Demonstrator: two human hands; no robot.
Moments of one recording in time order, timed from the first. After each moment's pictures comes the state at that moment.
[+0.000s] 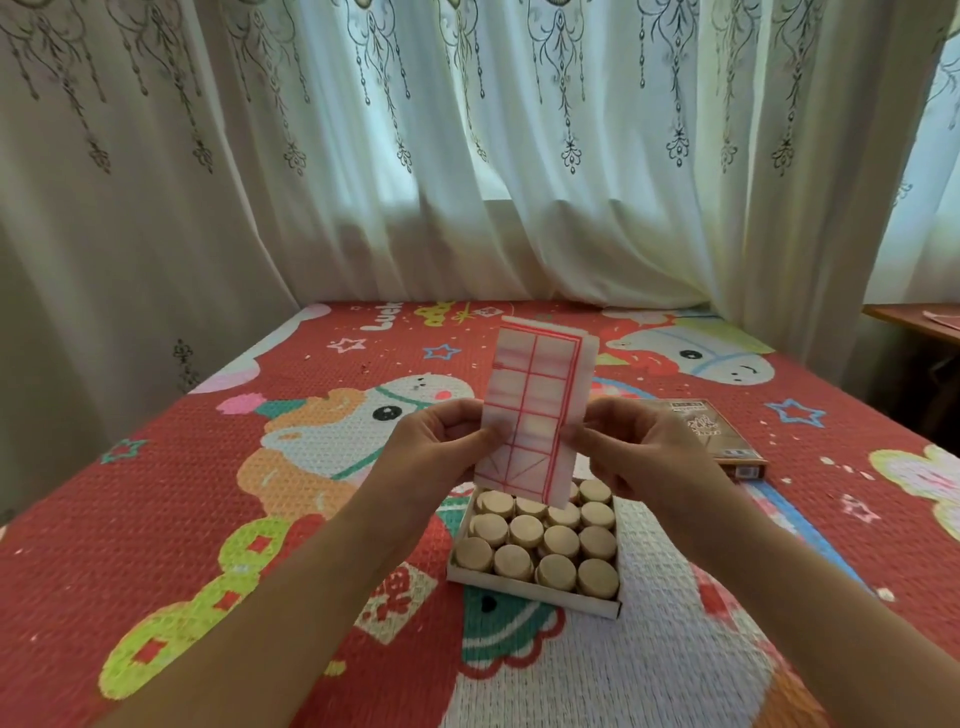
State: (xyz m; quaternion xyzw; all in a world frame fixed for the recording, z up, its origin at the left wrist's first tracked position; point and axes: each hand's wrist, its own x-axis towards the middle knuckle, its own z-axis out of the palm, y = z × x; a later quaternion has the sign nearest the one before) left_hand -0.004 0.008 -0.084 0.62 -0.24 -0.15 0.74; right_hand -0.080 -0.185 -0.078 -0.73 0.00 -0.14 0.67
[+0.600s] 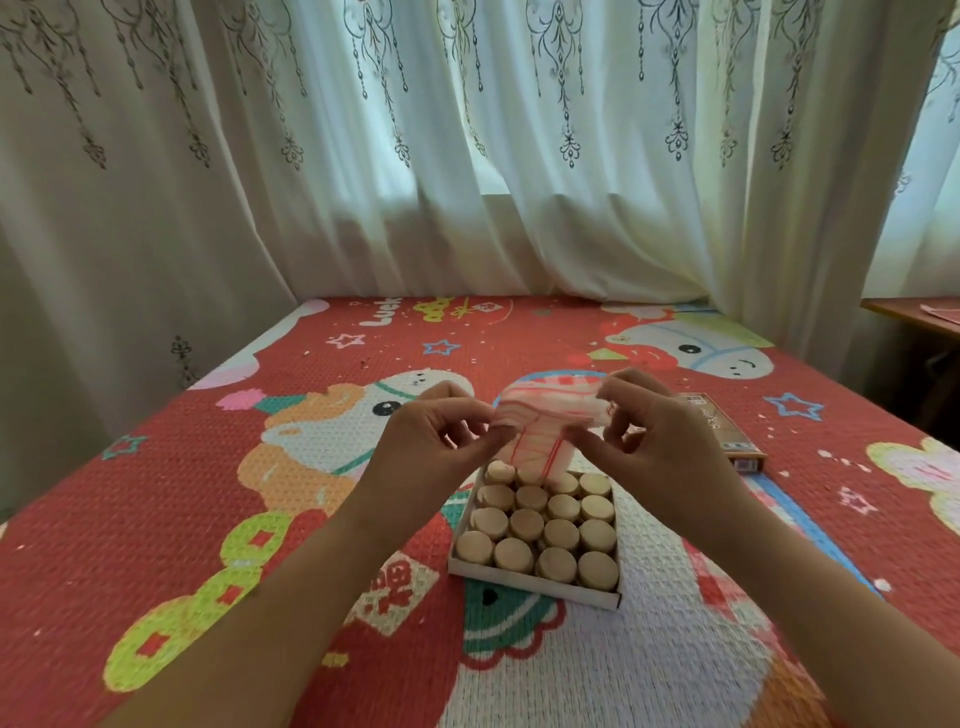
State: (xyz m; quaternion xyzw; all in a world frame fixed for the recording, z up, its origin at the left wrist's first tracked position) left_hand 0.002 0.012 -0.086 0.74 -0.36 0.08 0.56; right_hand -0.080 -0.190 -0.080 -0.87 -0.10 -0.34 0.33
